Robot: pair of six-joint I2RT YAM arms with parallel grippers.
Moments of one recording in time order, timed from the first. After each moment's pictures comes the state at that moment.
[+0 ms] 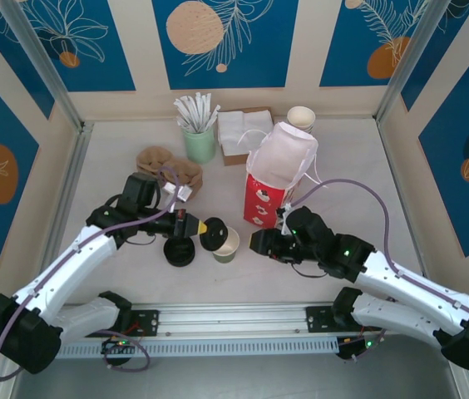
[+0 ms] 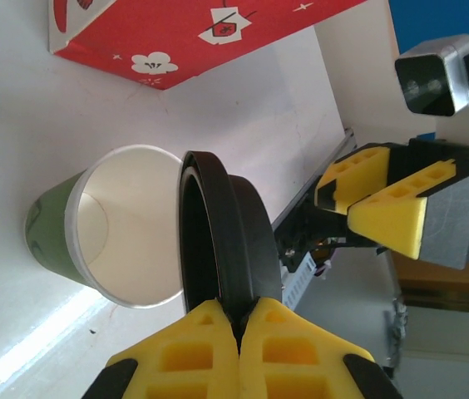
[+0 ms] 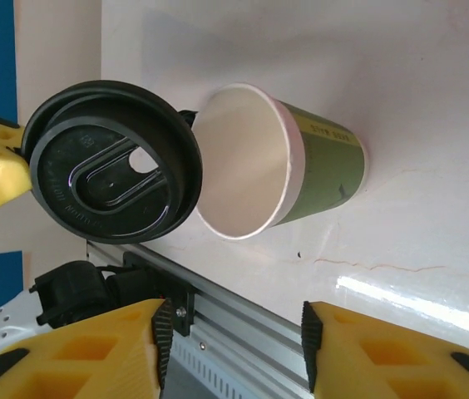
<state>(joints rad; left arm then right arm) -0.45 1.07 0.86 -0.62 0.81 -0.46 0.91 0.83 0.68 -0.51 -0.16 1.09</state>
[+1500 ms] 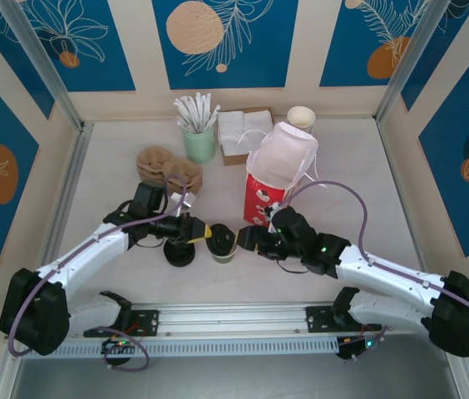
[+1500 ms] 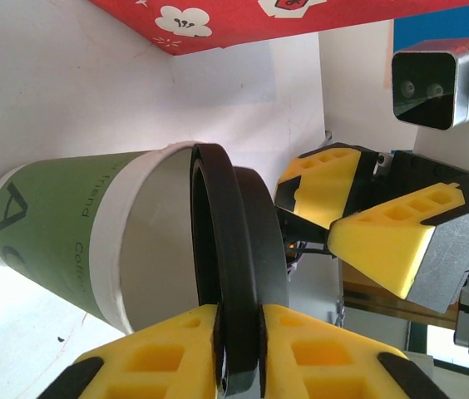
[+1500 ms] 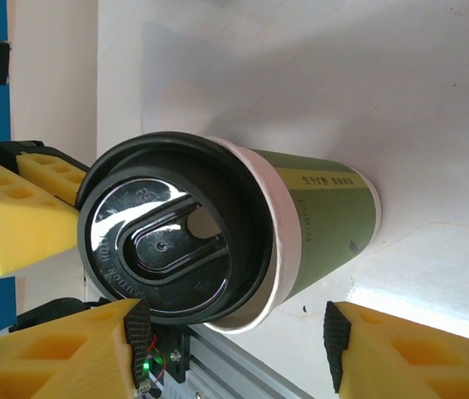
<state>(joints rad) -0.44 1.19 0.71 -0.38 0.92 -0.63 0.90 1.00 0.59 -0.23 -0.16 1.11</state>
